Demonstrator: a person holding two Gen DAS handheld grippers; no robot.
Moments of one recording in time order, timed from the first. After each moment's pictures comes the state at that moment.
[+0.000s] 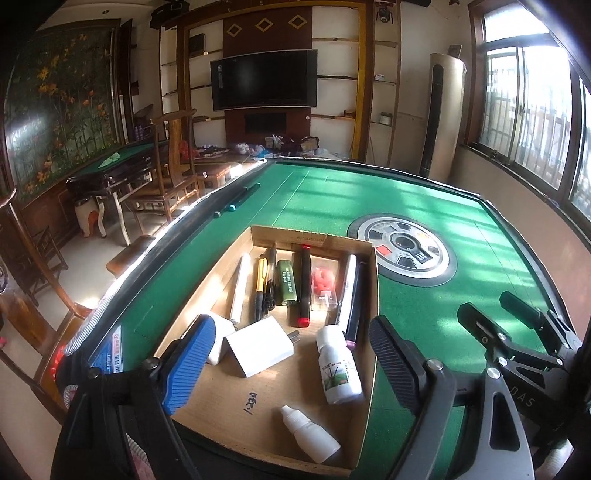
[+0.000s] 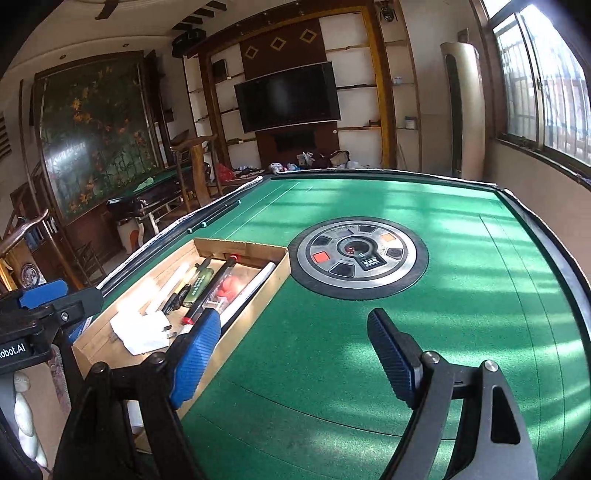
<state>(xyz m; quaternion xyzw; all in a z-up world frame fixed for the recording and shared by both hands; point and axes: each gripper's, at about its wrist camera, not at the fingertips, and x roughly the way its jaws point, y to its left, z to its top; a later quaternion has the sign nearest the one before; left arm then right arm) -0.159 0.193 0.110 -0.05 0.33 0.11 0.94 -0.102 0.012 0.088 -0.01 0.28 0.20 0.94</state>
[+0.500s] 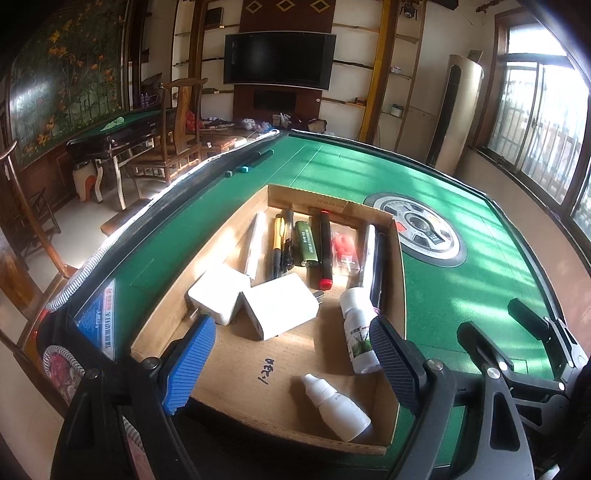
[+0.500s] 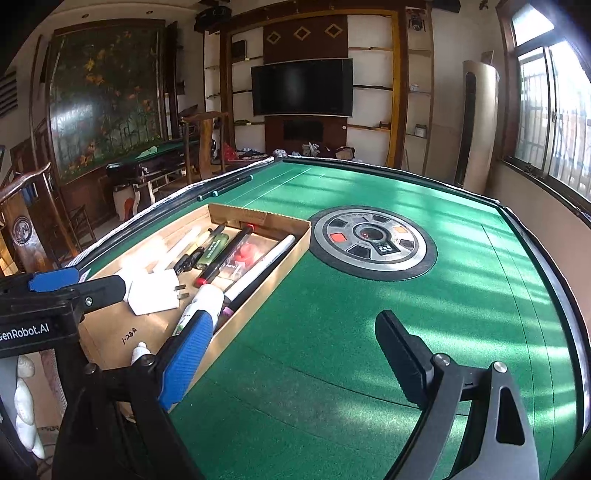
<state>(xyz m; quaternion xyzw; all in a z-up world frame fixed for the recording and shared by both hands) -0.172 0.228 0.075 -0.11 0.36 0.10 0.92 -0.131 0.052 0.070 -0.08 0.29 0.20 0.93</state>
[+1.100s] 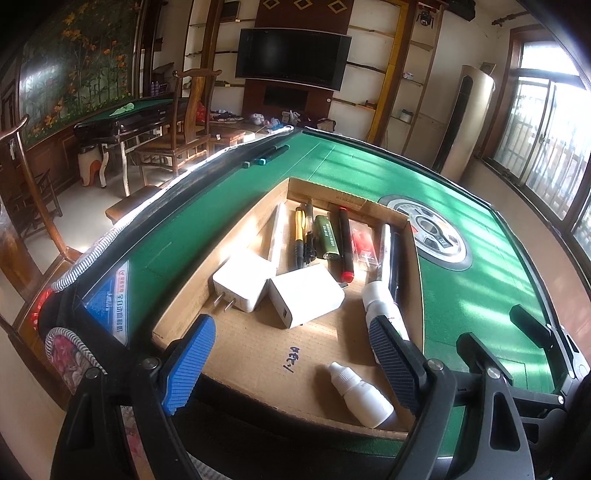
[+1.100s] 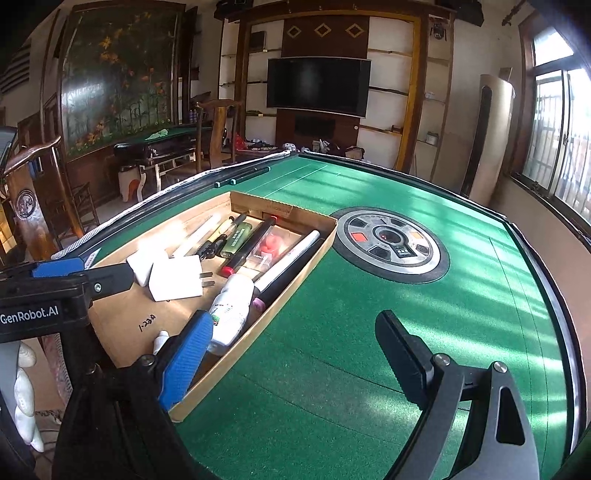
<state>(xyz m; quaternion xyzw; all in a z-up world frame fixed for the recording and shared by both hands) -0.187 0.249 0.069 -0.14 0.36 0.11 0.92 -0.152 0.079 0.072 -0.11 0.29 0.21 0.93</state>
